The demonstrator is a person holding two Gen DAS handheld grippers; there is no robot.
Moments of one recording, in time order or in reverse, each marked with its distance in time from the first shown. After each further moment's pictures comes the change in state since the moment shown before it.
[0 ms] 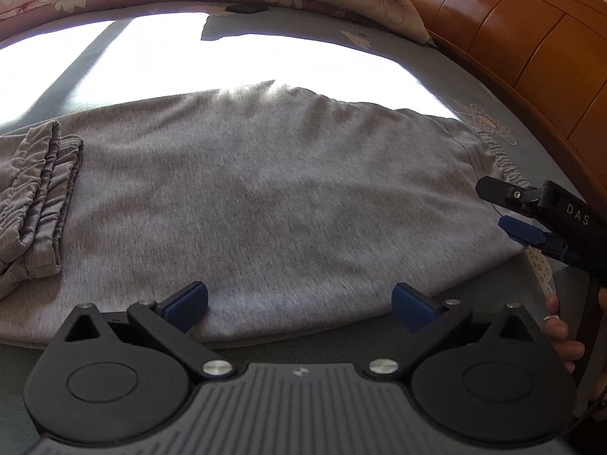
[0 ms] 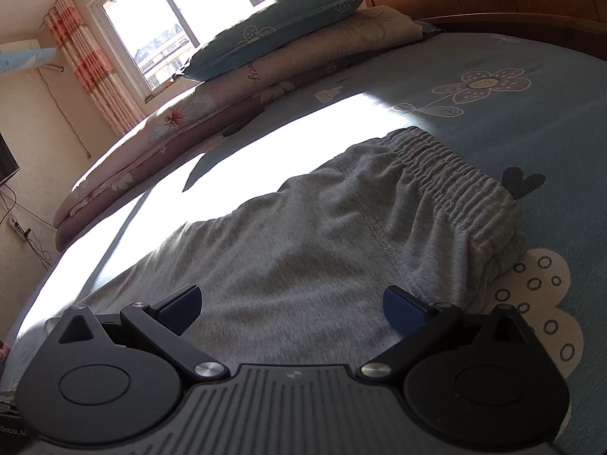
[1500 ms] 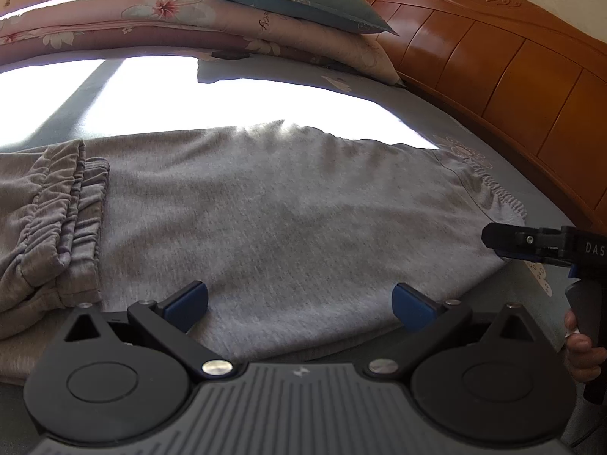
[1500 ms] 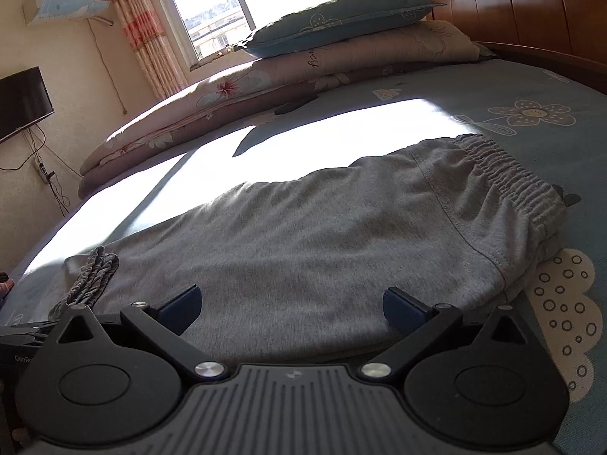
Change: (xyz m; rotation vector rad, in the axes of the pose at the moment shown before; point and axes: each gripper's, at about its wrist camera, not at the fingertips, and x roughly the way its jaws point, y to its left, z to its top) left arm -0.011 0.048 -0.016 0.075 -0.169 -0.094; right arm -0.012 0.043 -0.023 -0.158 0.081 0.059
